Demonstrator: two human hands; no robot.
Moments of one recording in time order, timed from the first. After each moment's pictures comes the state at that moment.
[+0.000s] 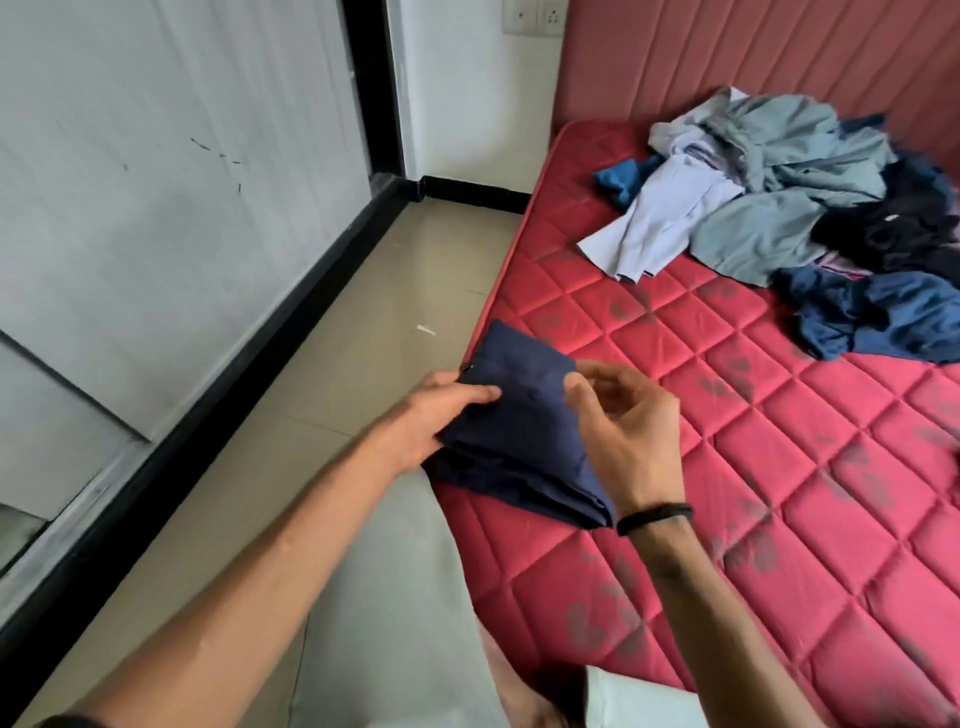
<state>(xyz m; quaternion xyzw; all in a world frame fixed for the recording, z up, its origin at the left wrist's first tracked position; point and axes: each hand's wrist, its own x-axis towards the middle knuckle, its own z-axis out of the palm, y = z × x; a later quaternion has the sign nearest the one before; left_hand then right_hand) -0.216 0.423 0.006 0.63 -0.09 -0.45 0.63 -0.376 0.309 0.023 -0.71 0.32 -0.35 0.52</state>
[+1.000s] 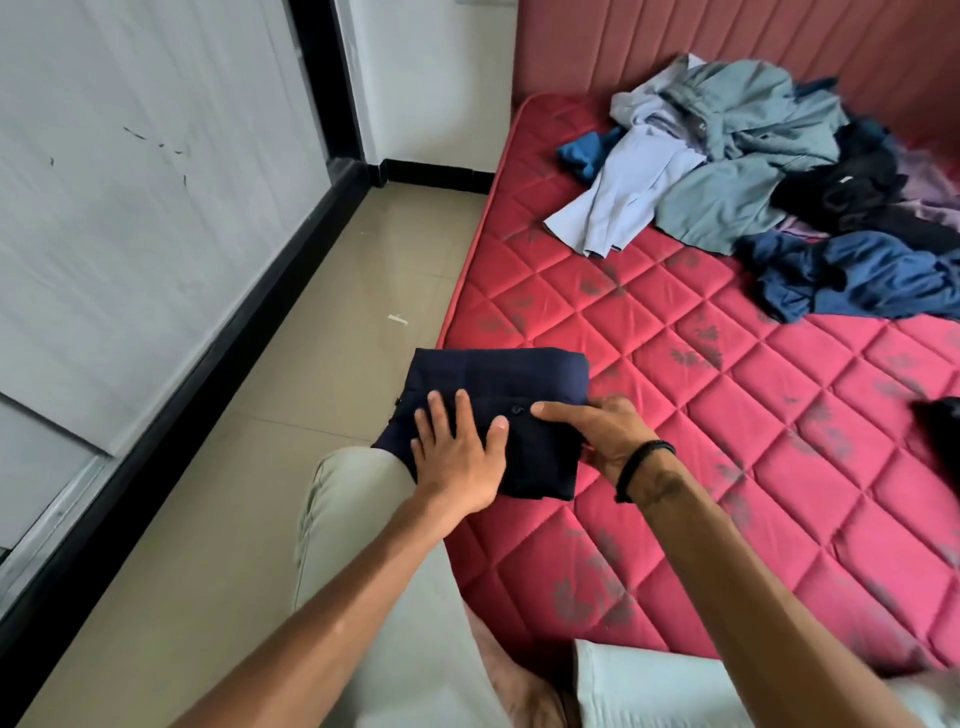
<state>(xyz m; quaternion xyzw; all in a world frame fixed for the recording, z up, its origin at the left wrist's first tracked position) -0.277 0.412 -0.061 0.90 -0.24 -0.26 0.25 -0.378 0.262 -0.026 -0.56 0.44 -0.08 0.70</state>
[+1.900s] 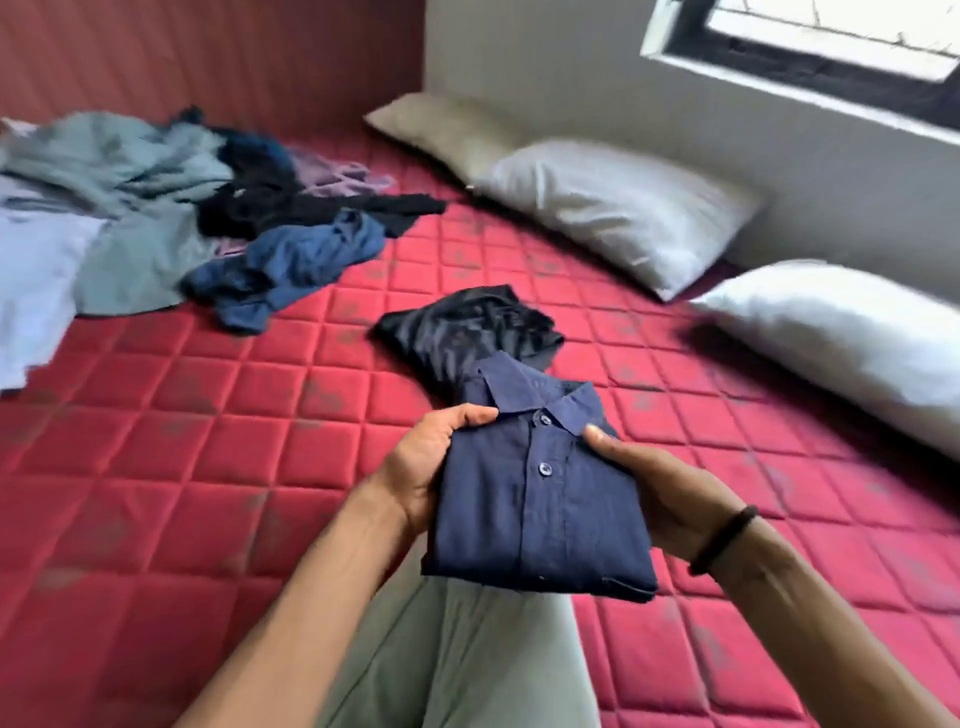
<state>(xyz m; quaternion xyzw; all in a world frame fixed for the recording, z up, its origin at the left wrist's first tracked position) -0.654 0.219 0.067 0.37 -0.23 -0.86 0.28 -0.883 0.278 0.077 -0.26 0.54 -0.38 0.70</state>
